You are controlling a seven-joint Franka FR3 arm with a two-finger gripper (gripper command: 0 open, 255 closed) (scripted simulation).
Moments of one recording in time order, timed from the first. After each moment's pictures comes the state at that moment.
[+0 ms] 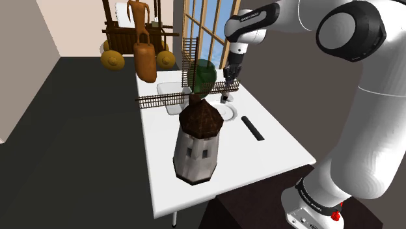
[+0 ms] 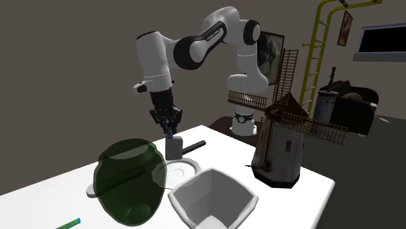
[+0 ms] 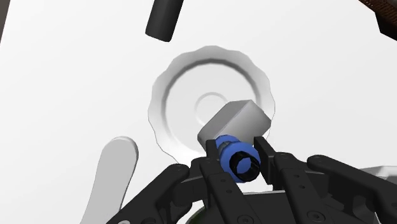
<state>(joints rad) 0.03 0.35 -0.33 -1.73 0.19 1.93 -0.43</state>
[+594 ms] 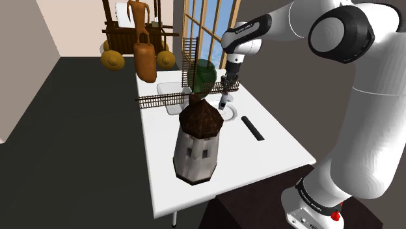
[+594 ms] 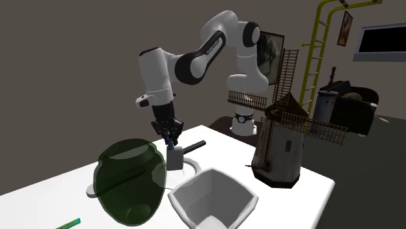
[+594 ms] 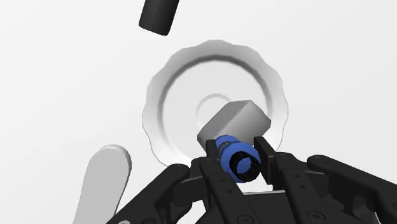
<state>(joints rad) 0.03 0.40 -0.32 -1.79 0.21 2.03 -0.45</state>
